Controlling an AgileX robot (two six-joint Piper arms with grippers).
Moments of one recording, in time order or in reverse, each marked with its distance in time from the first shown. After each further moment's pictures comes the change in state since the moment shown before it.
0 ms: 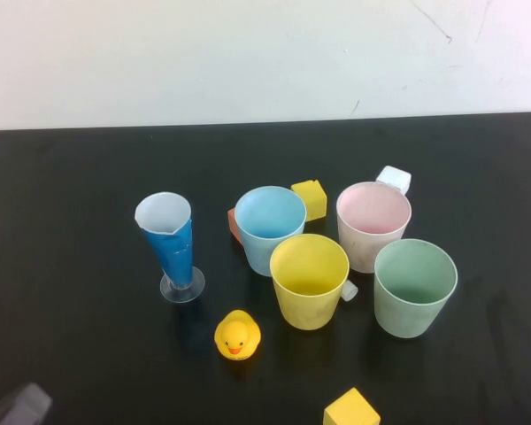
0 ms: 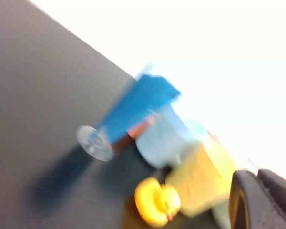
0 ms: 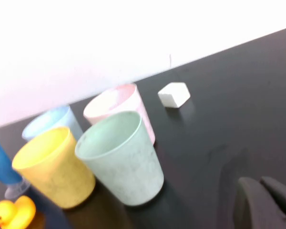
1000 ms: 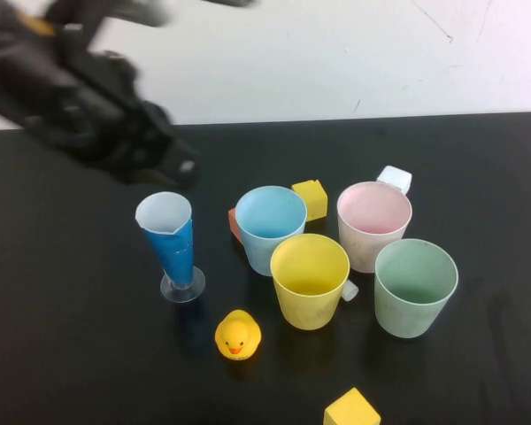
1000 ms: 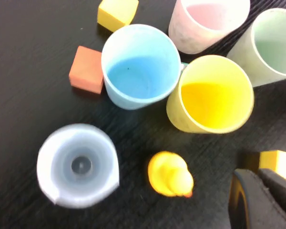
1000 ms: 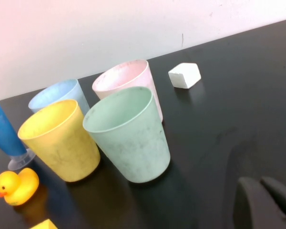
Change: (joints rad) right arm 0.000 0.000 0.000 0.000 0.060 -0.058; left arm -0.309 1.397 -1.475 0.678 0.847 0.089
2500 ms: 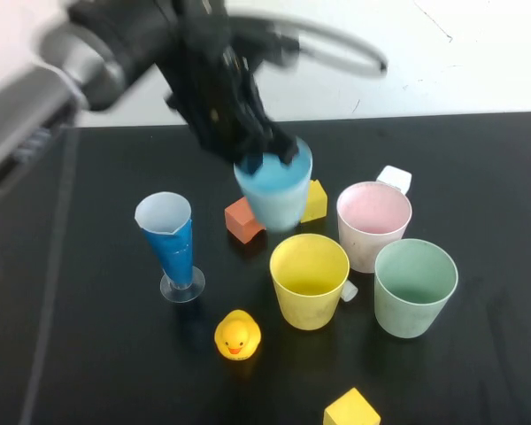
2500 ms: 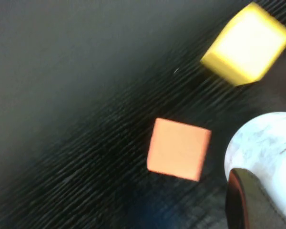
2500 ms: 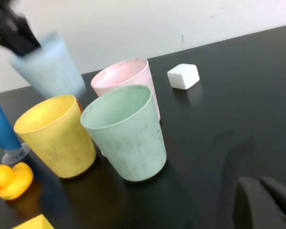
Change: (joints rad) right arm 0.000 0.000 0.000 0.000 0.000 -0.044; left arm -0.140 0.547 -0.431 0.321 -0.025 -0.204
